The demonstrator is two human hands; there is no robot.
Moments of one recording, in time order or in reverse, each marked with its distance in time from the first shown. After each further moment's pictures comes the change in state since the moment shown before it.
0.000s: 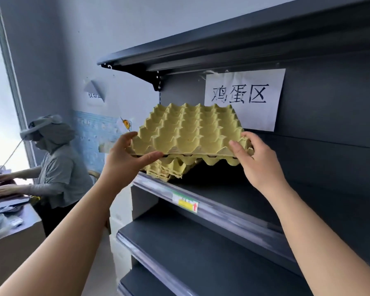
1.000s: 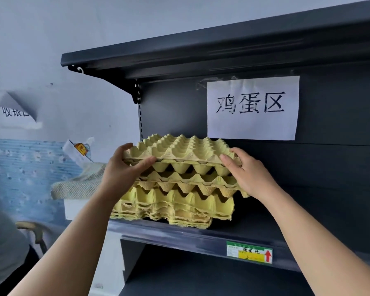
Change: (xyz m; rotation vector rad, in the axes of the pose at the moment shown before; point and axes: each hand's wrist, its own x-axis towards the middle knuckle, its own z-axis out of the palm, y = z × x) left_hand 0.245 -0.145 -0.013 -0.203 -0.303 0.061; right_hand 0.096 -0.042 0.170 -0.308 -0.002 0.301
